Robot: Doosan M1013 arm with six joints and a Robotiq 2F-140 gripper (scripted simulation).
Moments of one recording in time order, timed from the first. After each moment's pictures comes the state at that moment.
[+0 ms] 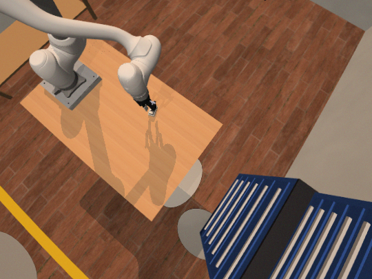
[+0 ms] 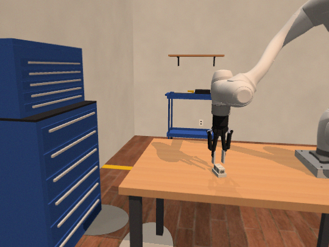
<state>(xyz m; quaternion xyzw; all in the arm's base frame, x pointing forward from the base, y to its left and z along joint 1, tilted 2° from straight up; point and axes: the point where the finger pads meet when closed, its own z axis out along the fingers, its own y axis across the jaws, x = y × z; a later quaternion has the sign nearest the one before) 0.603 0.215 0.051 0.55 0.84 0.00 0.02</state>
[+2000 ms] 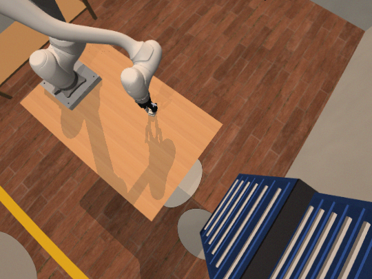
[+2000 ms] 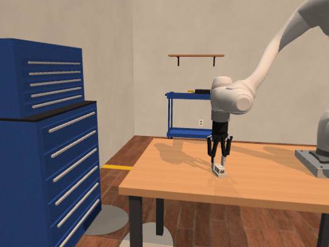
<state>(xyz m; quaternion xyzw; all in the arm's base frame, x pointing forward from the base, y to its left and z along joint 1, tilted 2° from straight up) 0.604 0.214 0.021 0.55 0.84 0.00 0.02</state>
